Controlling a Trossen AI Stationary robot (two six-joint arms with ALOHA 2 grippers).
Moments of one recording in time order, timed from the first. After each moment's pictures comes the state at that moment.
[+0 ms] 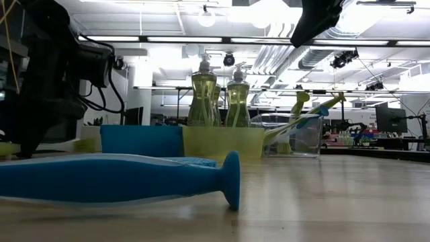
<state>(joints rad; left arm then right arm) 0.26 1.15 0.47 -0.95 0.08 -0.95 0.05 1.21 1.20 -0.92 0.49 0.31</state>
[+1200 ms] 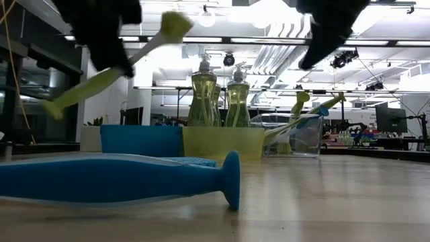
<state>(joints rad) -0.24 1.13 0.79 -0.48 -0.17 -0.56 0.12 1.21 1.02 -0.84 0.52 0.38</state>
